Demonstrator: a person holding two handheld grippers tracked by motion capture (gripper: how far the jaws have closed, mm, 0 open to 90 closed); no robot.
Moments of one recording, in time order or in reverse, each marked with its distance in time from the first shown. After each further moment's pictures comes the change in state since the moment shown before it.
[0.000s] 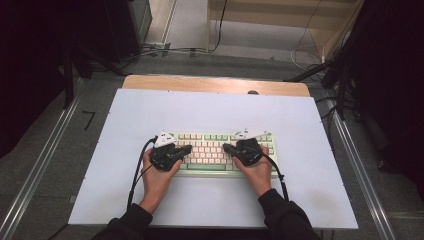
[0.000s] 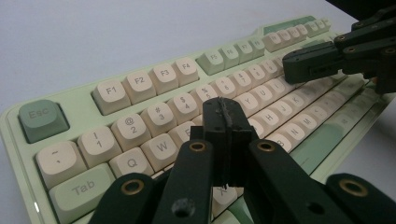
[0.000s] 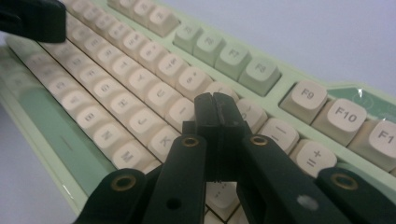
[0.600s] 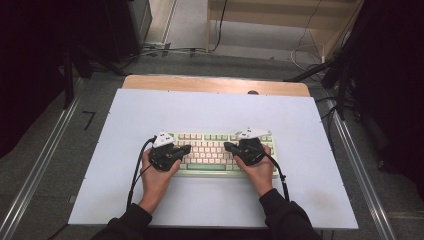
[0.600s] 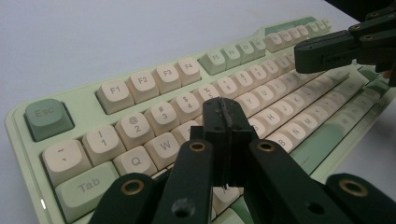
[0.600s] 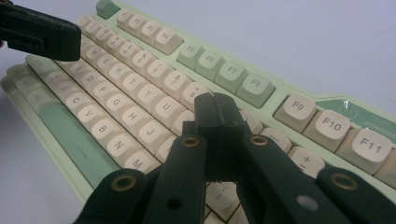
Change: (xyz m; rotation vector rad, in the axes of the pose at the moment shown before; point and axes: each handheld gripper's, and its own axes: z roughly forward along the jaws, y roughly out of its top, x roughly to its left) left arm 0.002 0.000 -0.002 -0.002 0.001 -0.003; right arm 0.000 0.003 -0.010 -0.046 0.010 0.017
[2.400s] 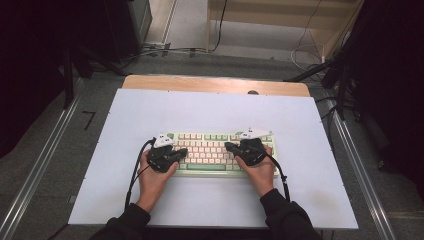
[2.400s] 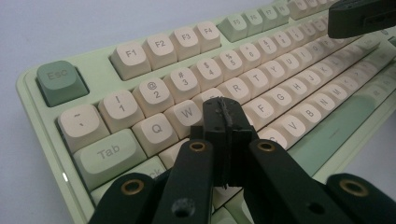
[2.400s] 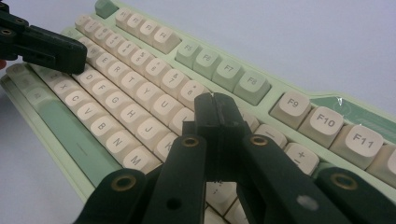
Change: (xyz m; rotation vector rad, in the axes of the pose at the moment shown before) left arm 0.008 -0.008 0.003 0.077 0.029 0.003; right arm -0.001 -0.001 -0.003 -0.001 -0.005 -0.002
